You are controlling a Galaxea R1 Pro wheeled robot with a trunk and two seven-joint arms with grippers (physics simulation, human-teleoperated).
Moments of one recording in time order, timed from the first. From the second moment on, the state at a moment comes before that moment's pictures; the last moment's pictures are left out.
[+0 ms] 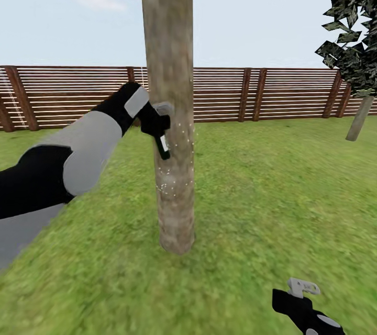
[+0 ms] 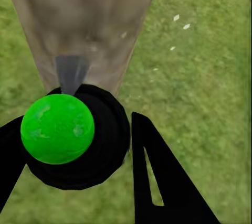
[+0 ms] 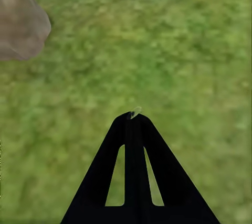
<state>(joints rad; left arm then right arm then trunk) -1.73 -0.17 0.01 -0.21 0.35 1.04 0.19 -0.02 -0.31 0.22 -1.41 -0.66 0.43 -0.34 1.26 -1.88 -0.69</state>
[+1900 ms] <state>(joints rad) -1.51 -0.17 -0.09 -0.26 0.78 1.04 0.60 -0.02 -0.31 0.22 -1.41 -0.65 0.44 -0.35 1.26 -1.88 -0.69</state>
